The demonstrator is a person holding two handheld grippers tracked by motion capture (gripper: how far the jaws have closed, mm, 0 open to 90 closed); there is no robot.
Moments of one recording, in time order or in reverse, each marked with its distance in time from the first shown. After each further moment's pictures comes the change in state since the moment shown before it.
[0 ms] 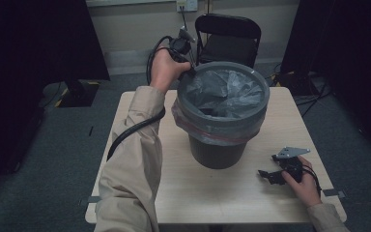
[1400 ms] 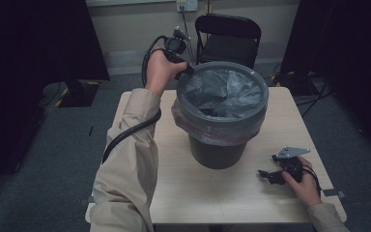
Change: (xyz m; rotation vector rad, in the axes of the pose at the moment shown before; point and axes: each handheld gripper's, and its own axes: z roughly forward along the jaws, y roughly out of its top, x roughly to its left) left arm 0.001 -0.007 -0.010 -0.061 0.027 0.001; right arm 0.000 0.000 0.000 0.000 0.001 -0.001
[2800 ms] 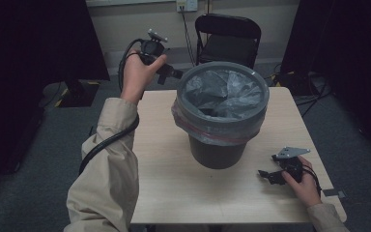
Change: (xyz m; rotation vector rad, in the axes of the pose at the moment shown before) left arm 0.032 -0.039 -0.044 -0.080 0.007 -0.037; right arm 0.000 0.000 0.000 0.000 0.002 -0.002
